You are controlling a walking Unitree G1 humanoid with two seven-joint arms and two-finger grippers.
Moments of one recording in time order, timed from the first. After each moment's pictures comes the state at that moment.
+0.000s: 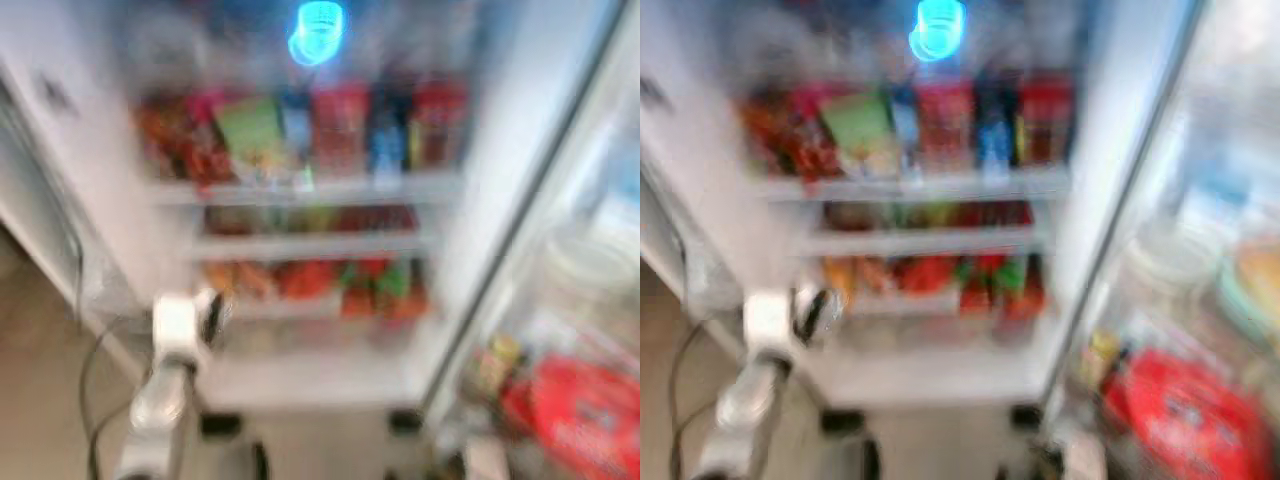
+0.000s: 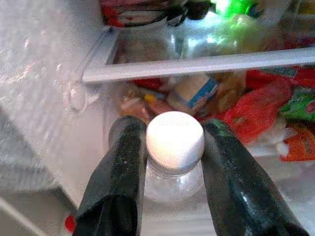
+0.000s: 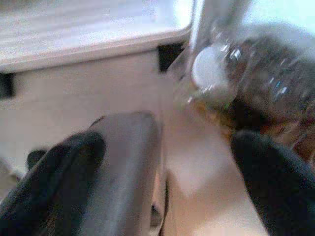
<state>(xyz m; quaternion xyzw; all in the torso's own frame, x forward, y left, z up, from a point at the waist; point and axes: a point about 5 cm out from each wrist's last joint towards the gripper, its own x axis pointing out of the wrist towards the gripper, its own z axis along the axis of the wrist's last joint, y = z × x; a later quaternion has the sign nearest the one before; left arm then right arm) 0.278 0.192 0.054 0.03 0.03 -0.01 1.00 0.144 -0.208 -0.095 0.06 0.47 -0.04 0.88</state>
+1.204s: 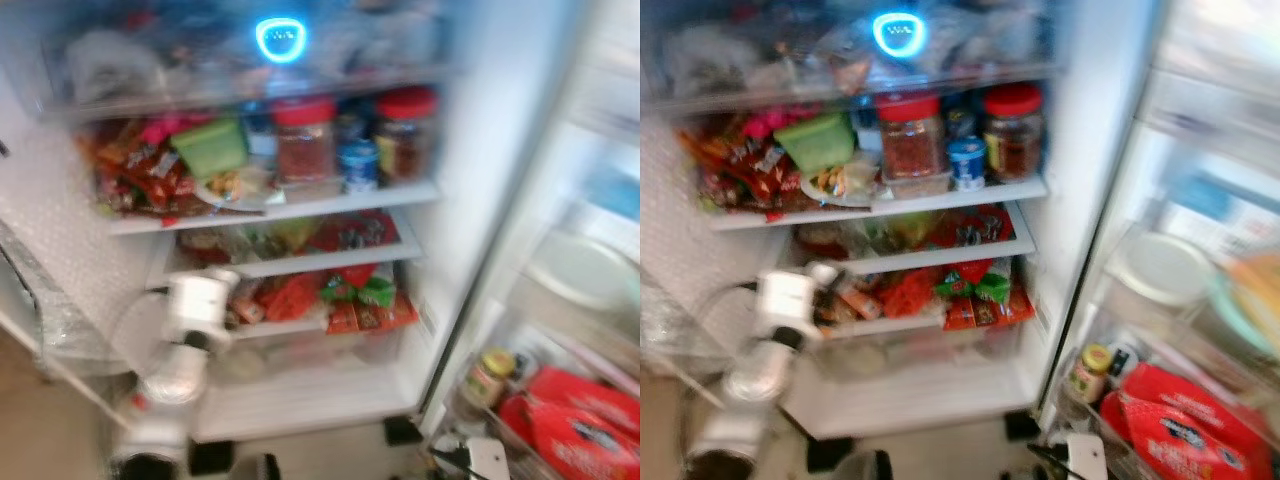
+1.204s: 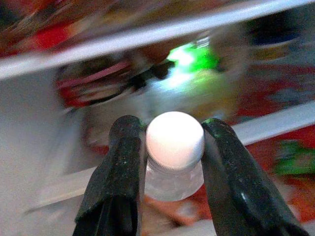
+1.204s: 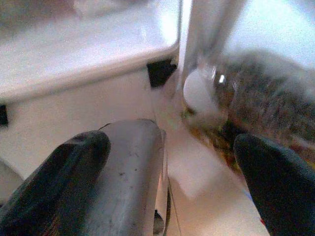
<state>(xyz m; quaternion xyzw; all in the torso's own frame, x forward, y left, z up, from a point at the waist) 0.295 0.195 0.090 0.10 -0.04 -0.02 0.99 0.149 -0.204 -0.094 0.06 0.46 -0.03 0.88</state>
